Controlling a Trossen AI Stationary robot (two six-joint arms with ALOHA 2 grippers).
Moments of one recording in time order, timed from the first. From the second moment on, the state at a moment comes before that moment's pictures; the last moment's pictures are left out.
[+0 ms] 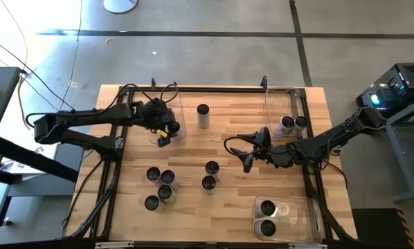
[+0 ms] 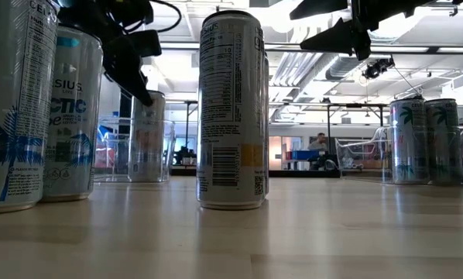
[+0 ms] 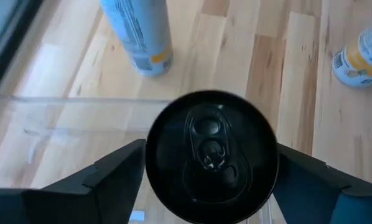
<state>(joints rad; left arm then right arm) 0.31 1.15 0.82 -0.57 0.02 0.10 0.37 1.20 0.64 0.30 0.77 0.41</state>
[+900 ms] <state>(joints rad) 0.28 1.00 0.82 -0.92 0.01 0.07 0.36 1.20 0.64 0.30 0.77 0.40</state>
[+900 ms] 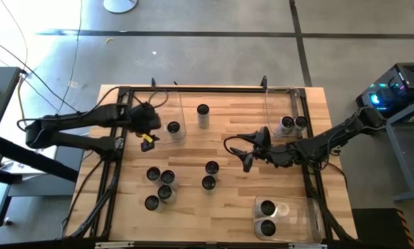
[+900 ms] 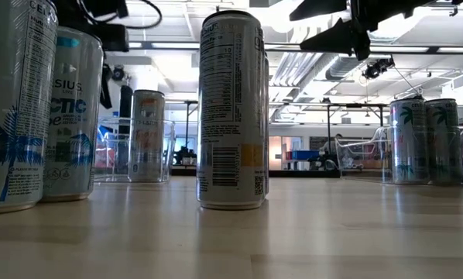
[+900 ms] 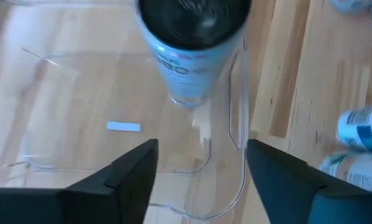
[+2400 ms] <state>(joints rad) 0.07 1.03 0.81 -0.94 -0.07 0.05 0.20 1.20 0.64 0.30 0.59 0.36</state>
